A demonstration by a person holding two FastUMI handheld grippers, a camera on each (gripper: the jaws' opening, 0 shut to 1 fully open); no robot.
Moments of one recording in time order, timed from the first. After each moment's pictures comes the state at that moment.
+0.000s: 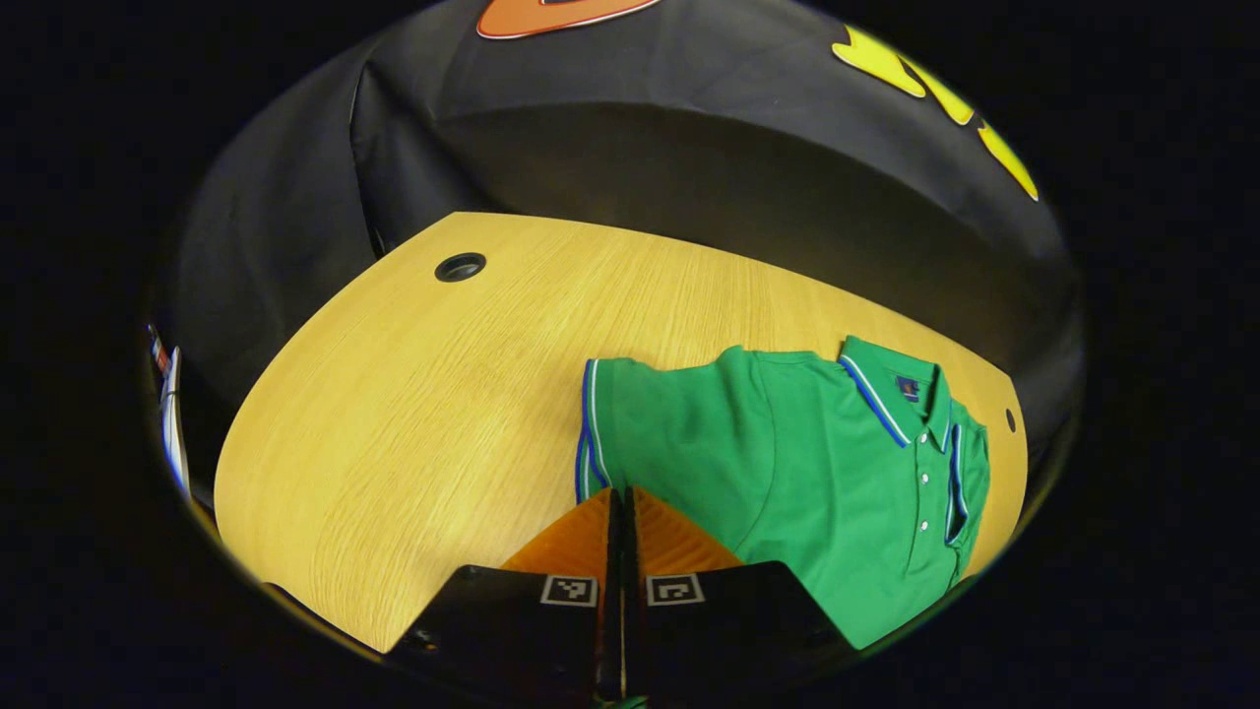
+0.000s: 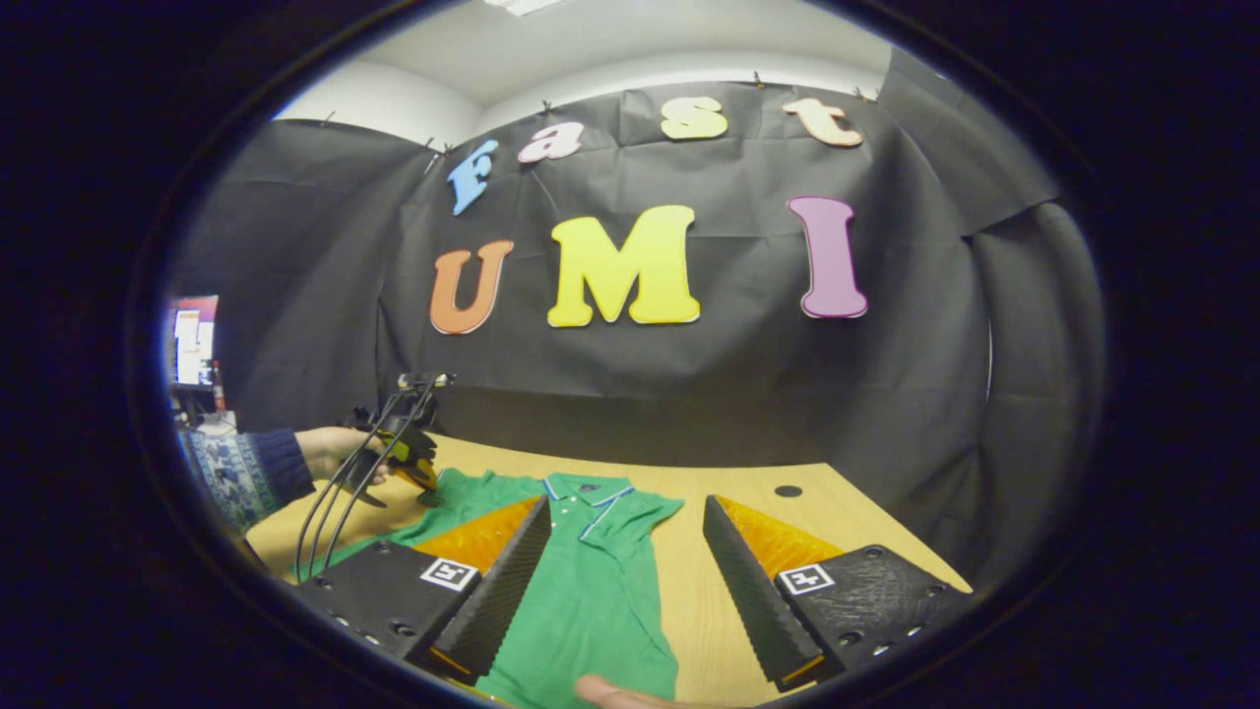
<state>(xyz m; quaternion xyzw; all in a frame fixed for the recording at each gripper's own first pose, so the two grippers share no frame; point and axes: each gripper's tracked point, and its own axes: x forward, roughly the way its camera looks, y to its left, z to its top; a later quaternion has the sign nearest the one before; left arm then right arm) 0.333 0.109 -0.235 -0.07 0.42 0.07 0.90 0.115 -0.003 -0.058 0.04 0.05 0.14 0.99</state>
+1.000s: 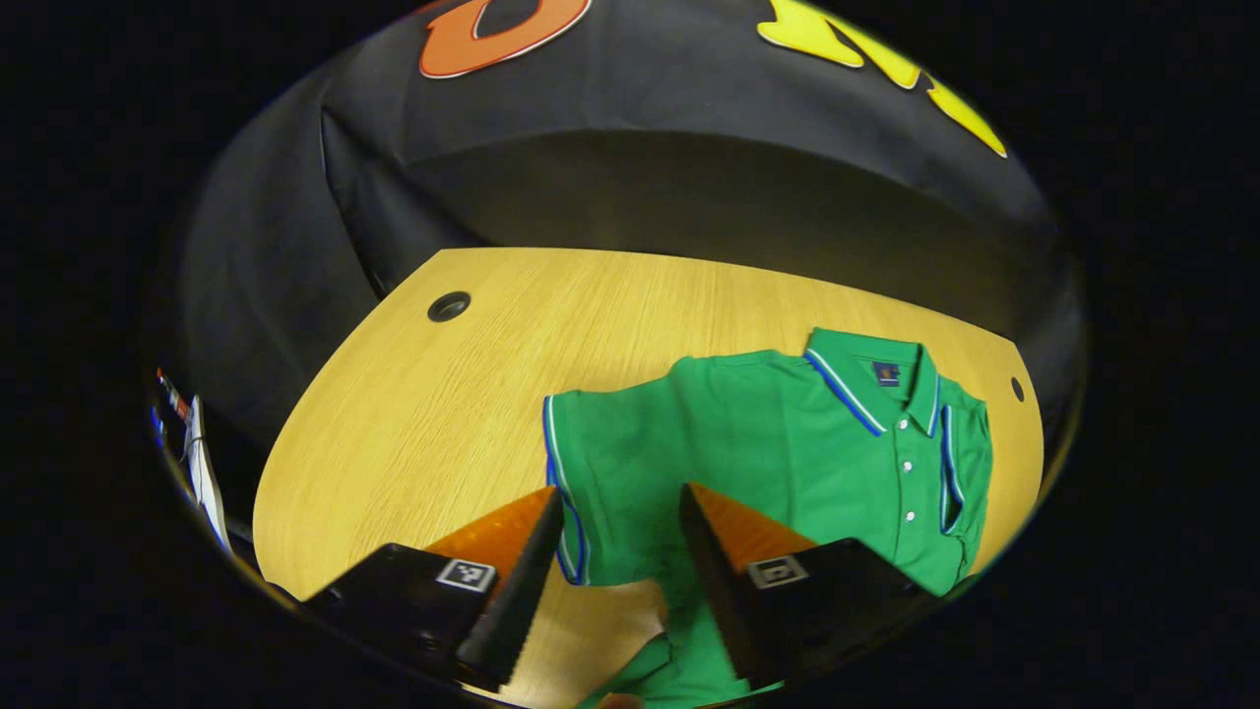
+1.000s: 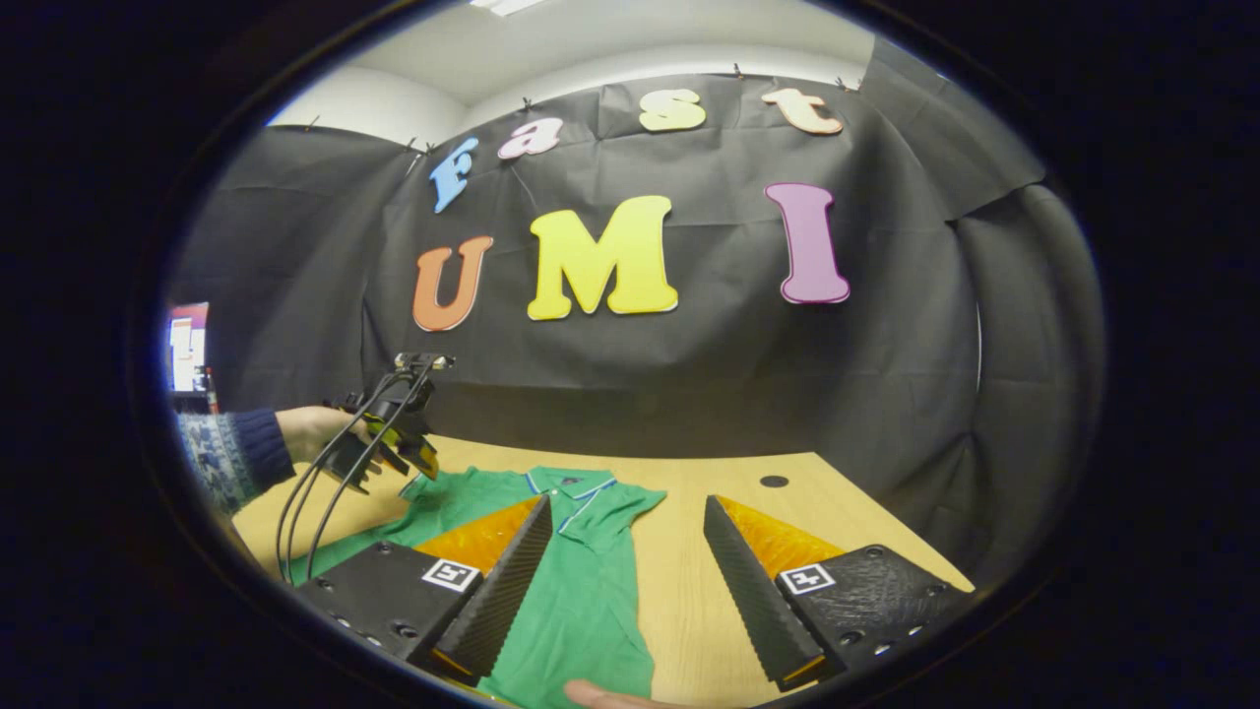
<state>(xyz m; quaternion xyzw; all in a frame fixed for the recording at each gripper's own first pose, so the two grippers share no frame) 0.326 0.090 -0.219 -0.01 0.43 0.08 0.90 0.123 -0.012 -0.072 0.05 0.06 0.14 0.99</state>
